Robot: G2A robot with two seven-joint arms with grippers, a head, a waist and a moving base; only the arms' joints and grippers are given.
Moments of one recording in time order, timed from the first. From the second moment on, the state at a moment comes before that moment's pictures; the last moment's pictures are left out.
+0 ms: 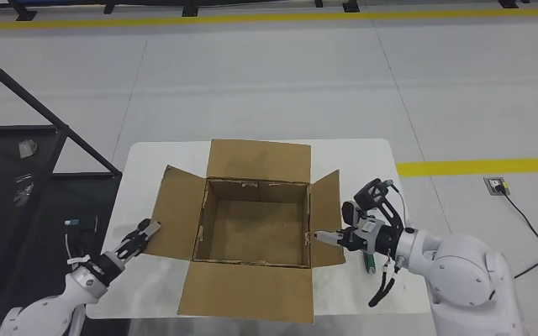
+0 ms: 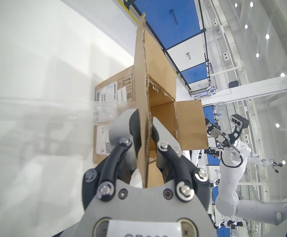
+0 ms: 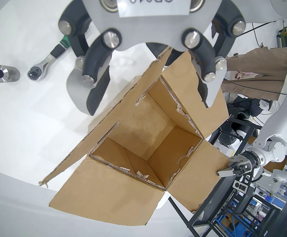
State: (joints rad) left arm 1.46 -1.06 -1.83 -1.74 0.00 -0.27 -0.70; right arm -1.10 -1.28 1.54 -1.93 -0.59 -0.37 1.12
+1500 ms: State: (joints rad) left arm 1.42 -1.03 -1.91 -1.61 -0.10 -0.29 -0.66; right arm -1.25 -1.21 1.60 -2.04 -0.82 -0.18 1.08
